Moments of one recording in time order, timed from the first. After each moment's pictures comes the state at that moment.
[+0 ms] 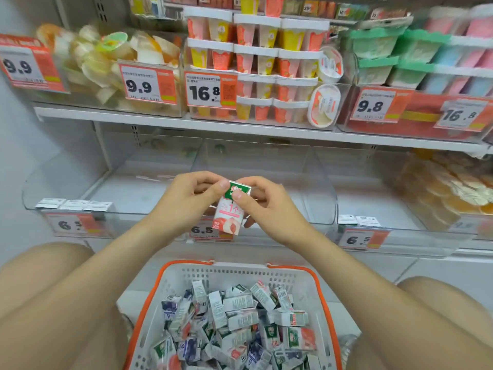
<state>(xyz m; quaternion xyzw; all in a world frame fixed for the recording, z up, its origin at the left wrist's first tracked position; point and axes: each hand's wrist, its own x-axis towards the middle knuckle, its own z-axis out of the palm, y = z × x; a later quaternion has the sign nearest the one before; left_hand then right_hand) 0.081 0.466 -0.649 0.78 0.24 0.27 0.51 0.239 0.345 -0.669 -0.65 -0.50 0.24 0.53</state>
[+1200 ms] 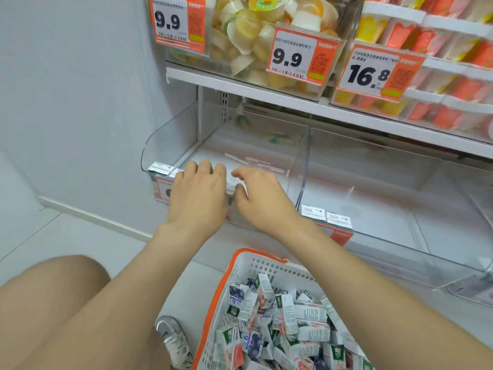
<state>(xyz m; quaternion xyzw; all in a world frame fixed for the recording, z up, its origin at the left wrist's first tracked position) -0.046 0.585 -0.713 0.87 0.46 0.18 -0.07 0.095 0.536 -0.709 -0.71 -0.66 0.07 0.25</state>
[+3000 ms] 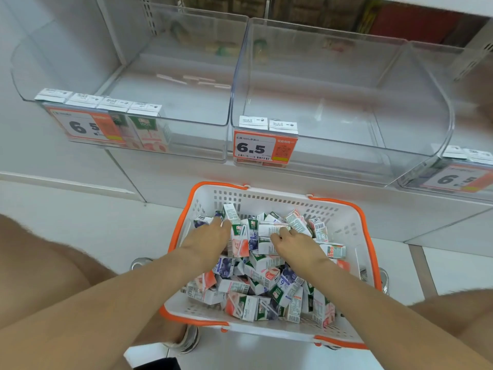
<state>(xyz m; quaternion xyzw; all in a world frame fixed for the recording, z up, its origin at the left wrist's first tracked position) 0.007 0.464 -0.914 0.93 0.30 -0.22 0.09 0.200 0.322 -0.933 -0.71 -0.64 0.12 -0.25</state>
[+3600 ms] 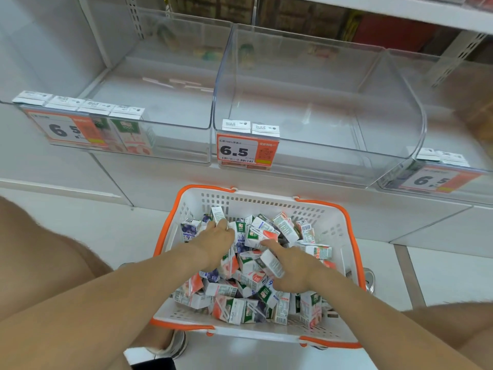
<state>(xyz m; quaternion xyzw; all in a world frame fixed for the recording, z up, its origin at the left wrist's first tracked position) 0.042 0.458 -0.922 0.93 0.21 -0.28 0.12 0.216 0.284 -0.930 -0.76 -0.53 0.38 -0.06</state>
